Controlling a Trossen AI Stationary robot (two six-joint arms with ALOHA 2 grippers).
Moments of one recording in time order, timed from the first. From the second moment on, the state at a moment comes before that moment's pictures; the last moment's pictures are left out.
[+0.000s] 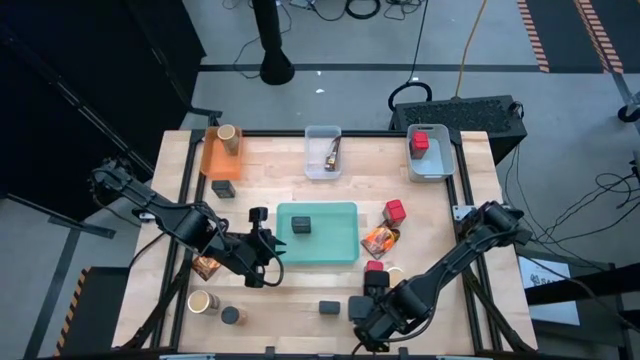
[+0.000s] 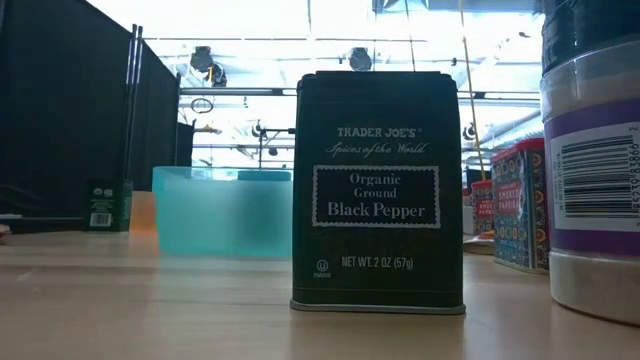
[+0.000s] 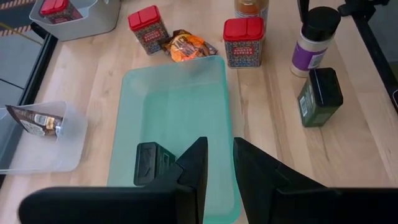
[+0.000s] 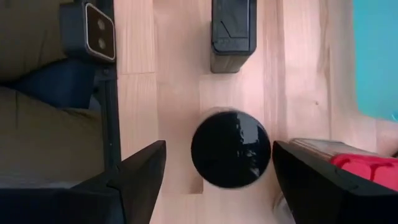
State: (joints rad) left arm -0.51 1.36 1.24 -0.72 -0.45 -0.23; right arm 0.68 1.95 1.69 -1.00 0.15 0.75
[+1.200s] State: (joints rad) left arm -0.51 1.36 1.24 -0.72 -0.45 -0.23; right arm 0.67 2.00 1.69 -1.00 0.13 0.72
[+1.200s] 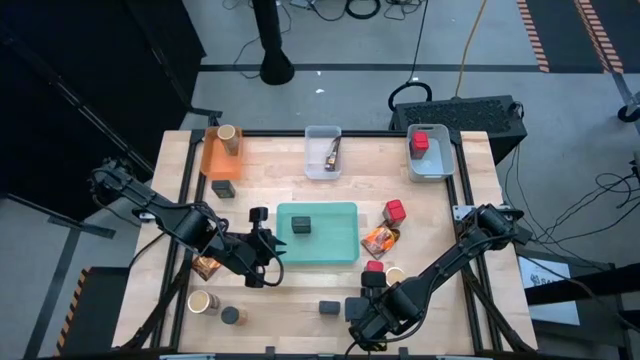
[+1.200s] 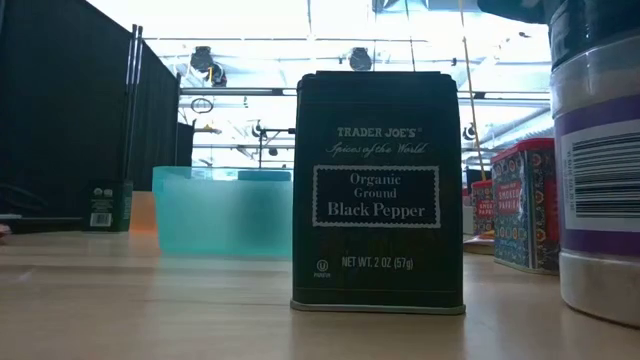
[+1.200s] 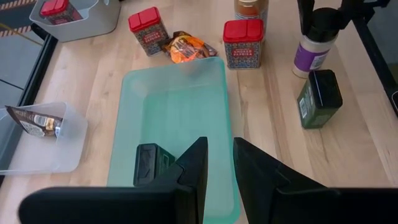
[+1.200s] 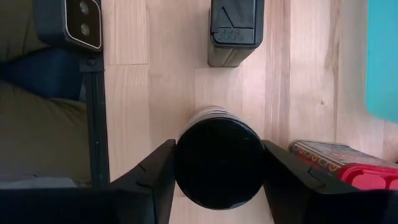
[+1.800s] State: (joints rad) left arm -0.51 1.36 1.24 -0.71 -0.45 -0.23; right arm 0.56 1.90 1.90 -1.29 0.10 0.82
